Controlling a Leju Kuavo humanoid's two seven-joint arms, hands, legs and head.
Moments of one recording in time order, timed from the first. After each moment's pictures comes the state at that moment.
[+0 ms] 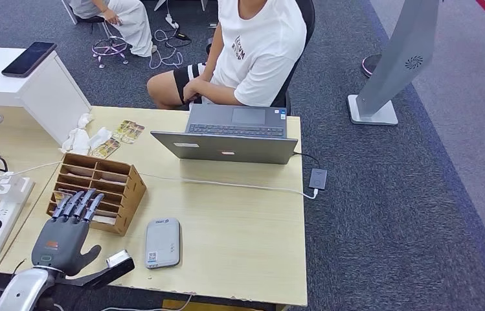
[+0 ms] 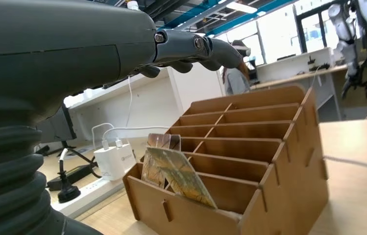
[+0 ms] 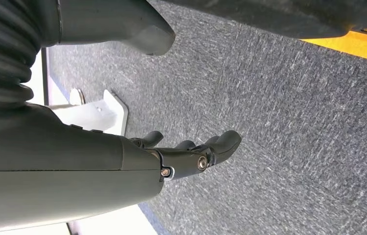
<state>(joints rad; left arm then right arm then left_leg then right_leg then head) 0.24 0.42 -0.11 -1.70 -1.20 0.09 0.18 0.00 0.21 -0.57 -0.19 1.19 -0.17 0.13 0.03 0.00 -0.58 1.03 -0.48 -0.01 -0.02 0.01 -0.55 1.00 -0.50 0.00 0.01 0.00</state>
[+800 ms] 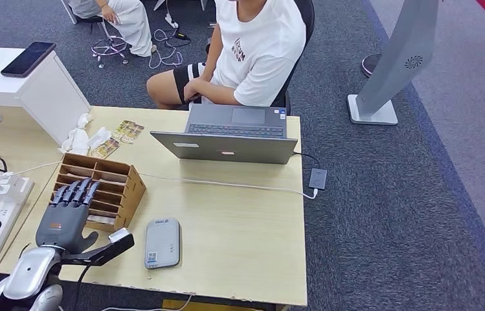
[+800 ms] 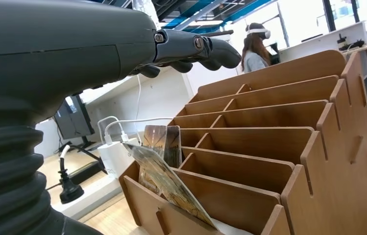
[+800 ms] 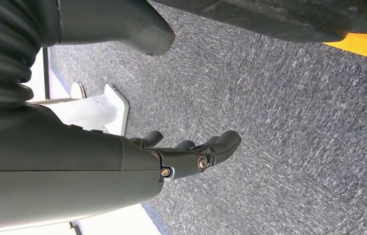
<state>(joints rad) 0.10 0.40 -0.11 -1.55 -1.22 0.03 0.21 0.00 0.22 -0.57 -0.19 1.20 -0.16 0.14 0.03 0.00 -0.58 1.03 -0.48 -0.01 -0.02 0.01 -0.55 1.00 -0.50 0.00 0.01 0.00</state>
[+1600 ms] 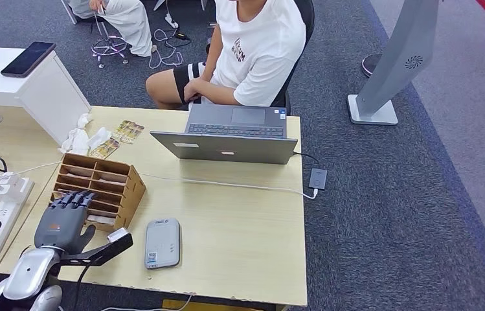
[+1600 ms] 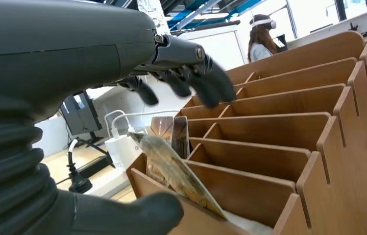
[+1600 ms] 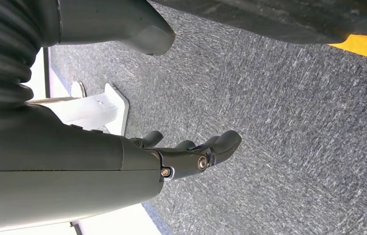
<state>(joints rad) 0.11 0.39 -0.09 -1.54 -1.22 0.01 0.23 0.00 0.22 -0.57 -0.19 1.21 -0.16 0.14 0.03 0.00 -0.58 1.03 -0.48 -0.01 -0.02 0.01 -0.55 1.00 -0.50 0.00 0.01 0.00</state>
